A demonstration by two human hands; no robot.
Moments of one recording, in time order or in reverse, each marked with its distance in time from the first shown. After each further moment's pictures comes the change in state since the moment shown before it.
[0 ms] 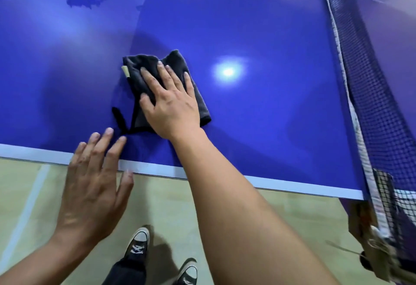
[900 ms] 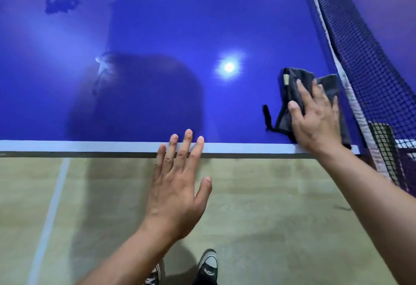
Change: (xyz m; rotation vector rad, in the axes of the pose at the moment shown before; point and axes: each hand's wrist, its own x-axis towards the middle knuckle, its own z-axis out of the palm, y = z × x) left_hand -0.029 0.154 0.021 -0.137 -0.311 0.122; right_hand -0.183 0.261 -0.103 -0.148 0.192 0.498
